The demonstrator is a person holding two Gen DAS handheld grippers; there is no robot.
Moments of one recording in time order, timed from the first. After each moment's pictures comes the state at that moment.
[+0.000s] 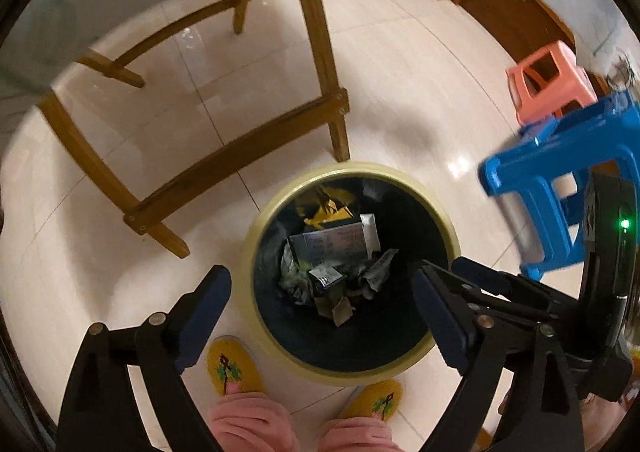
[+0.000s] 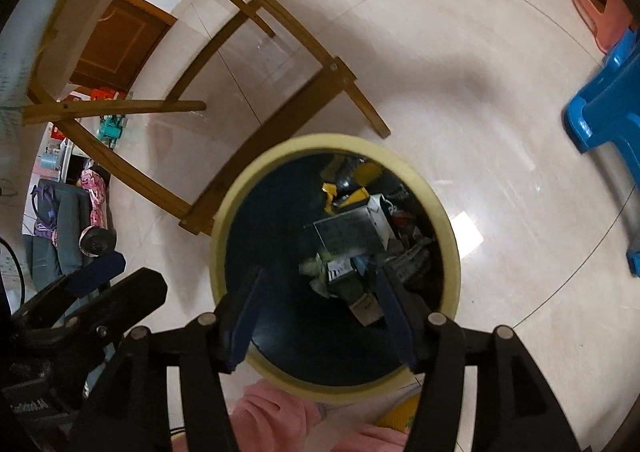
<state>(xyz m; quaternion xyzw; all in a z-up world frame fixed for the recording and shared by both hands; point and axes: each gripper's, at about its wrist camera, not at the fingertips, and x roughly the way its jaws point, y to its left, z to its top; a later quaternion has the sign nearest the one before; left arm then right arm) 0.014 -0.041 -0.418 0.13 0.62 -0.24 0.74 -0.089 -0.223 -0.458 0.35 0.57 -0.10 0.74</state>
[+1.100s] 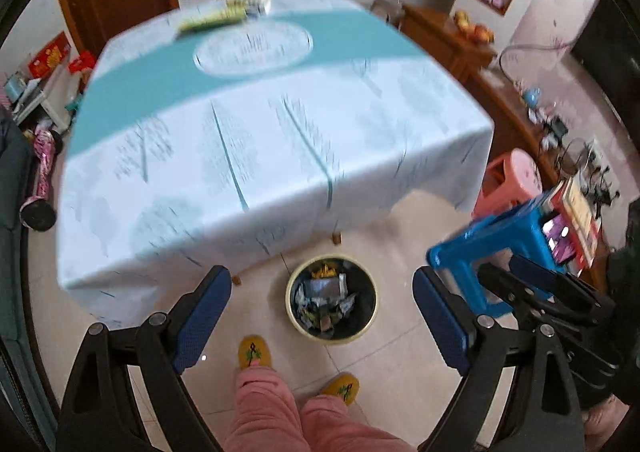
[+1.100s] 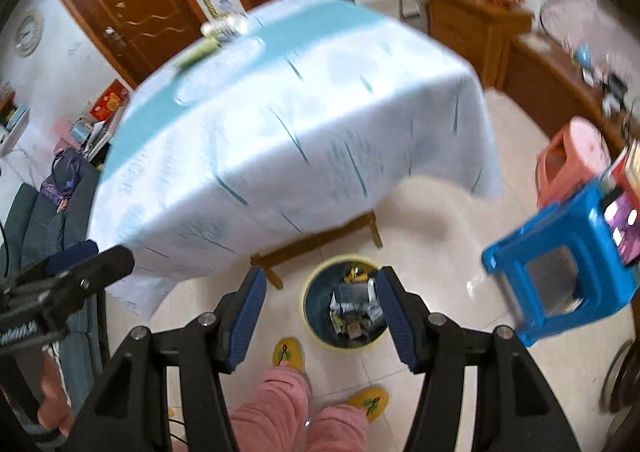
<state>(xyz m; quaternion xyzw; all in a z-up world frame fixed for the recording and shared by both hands) -0.028 0.032 -0.006 0.06 0.53 -0.22 0.82 -0.108 -0.184 -0.038 0.19 0.50 -0.11 0.84</state>
